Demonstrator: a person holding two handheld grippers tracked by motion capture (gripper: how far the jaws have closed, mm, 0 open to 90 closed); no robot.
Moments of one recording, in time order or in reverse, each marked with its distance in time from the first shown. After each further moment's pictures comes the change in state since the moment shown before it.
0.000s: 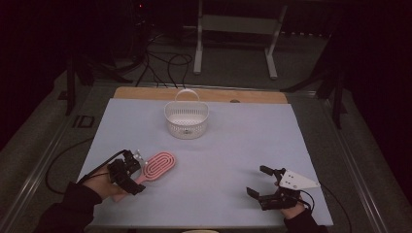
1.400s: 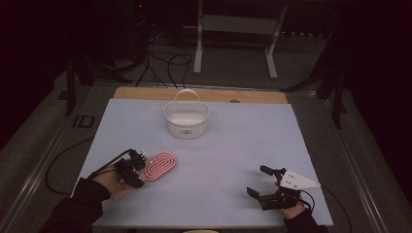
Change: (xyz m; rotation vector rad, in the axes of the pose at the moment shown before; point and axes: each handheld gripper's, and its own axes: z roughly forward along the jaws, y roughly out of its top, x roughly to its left) left arm 0.009 0.012 0.023 0.120 -0.012 -0.038; right arm 0.000 0.000 0.000 -0.004 0.003 0.007
